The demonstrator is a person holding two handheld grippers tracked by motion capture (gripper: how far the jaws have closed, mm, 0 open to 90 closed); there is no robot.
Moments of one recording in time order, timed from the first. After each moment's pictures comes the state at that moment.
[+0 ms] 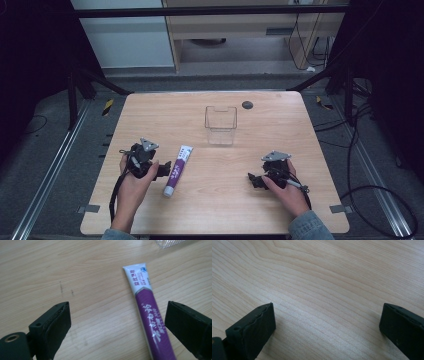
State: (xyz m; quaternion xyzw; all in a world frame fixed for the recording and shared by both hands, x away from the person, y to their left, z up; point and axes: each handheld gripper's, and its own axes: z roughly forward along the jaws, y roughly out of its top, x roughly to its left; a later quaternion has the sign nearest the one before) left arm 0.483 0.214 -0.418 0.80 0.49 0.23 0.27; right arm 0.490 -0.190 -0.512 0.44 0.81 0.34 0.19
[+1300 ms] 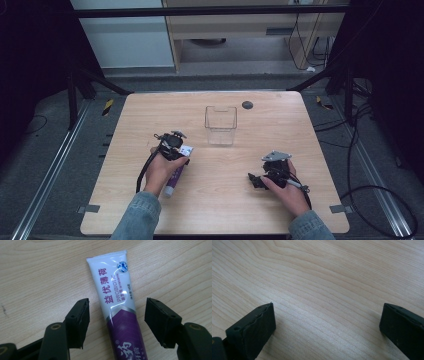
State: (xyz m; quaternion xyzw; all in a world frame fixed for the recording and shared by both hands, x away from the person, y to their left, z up) left arm 0.556 0.158 -0.461 0.84 0.50 0.11 0.17; right arm 0.490 -0.191 -0.513 0.44 0.81 0.34 0.19
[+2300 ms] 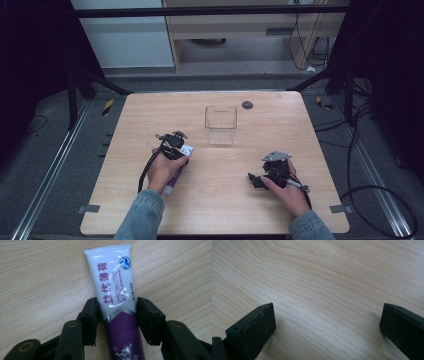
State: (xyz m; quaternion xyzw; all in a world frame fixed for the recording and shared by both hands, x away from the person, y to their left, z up) left arm 0.562 0.154 -0.468 0.85 0.50 0.09 0.16; right arm 0.490 -0.191 -0.513 0.44 0.81 0.34 0.19
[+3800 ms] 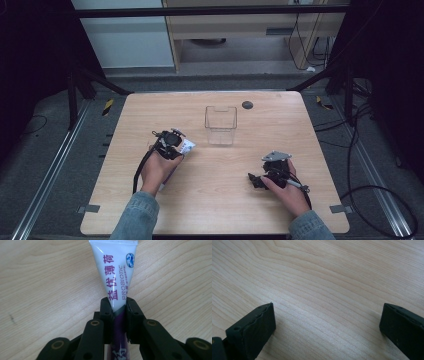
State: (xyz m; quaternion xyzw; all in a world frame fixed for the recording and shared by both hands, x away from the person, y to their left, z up) left arm 0.551 0.163 -0.436 0.87 0.45 0.11 0.19; right arm 0.490 -0.191 -0.513 0.44 0.81 0.34 0.19
